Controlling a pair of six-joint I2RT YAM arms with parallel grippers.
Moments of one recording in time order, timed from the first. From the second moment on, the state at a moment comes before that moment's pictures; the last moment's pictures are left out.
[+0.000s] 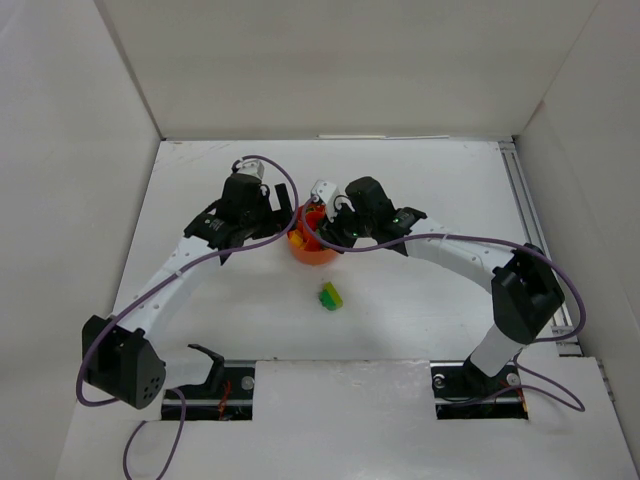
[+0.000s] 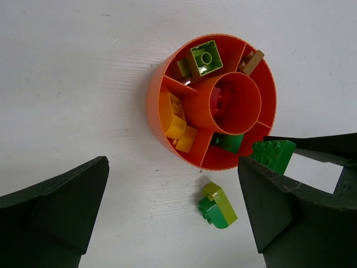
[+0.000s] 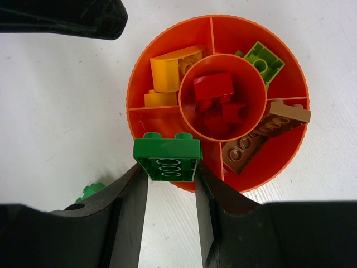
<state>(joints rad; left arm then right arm) -0.43 1.24 1.05 -0.52 -0.05 -0.54 0.74 1.66 1.24 -0.22 -0.29 -0.22</state>
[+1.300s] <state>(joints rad) -0.43 1.24 1.05 -0.52 -0.05 -0.54 0.74 1.66 1.24 -0.22 -0.29 -0.22</state>
